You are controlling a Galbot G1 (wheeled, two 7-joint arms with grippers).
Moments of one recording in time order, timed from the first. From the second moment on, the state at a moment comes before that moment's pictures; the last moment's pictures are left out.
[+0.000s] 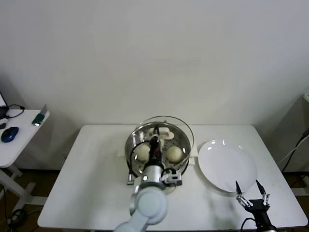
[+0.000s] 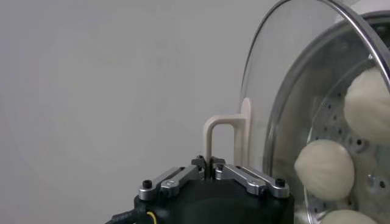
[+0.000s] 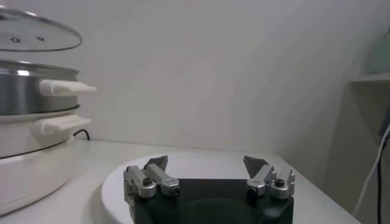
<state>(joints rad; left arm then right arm) 1.03 -1.48 0.15 -1.91 1.56 0.67 0.27 -1.68 1.18 0.68 1.67 0.37 0.41 -0.07</state>
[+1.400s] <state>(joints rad) 1.07 -1.48 0.13 -1.83 1.62 0.65 0.24 -1.67 1.20 0.68 1.66 0.37 0.43 -0.08</state>
